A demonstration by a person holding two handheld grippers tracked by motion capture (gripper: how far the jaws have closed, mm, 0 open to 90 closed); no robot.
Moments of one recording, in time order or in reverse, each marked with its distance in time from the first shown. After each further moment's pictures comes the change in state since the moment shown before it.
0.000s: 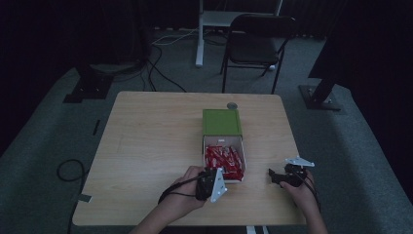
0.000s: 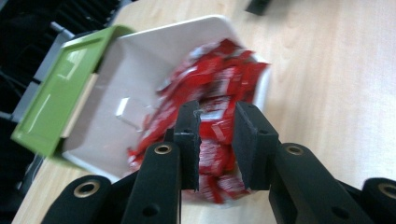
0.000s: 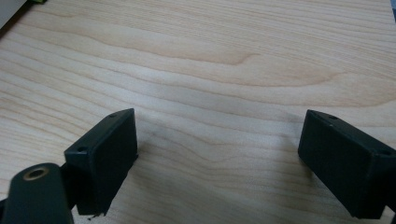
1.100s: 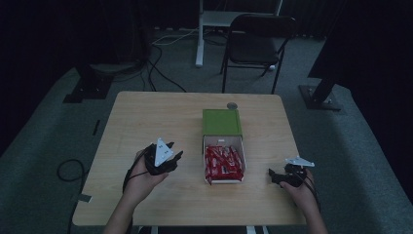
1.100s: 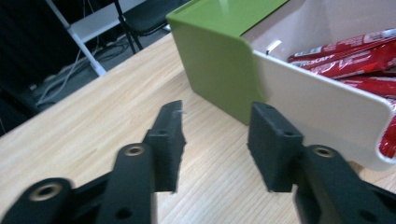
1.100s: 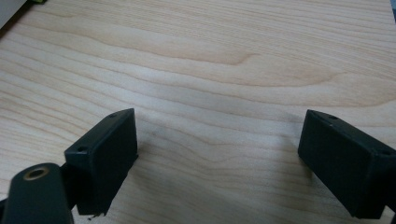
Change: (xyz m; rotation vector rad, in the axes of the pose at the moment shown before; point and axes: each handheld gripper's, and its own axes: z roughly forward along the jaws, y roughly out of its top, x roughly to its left) left arm 0.076 -0.106 -0.032 -0.059 0.181 -0.540; right arm 0.000 0.000 0.000 0.000 0.000 0.000
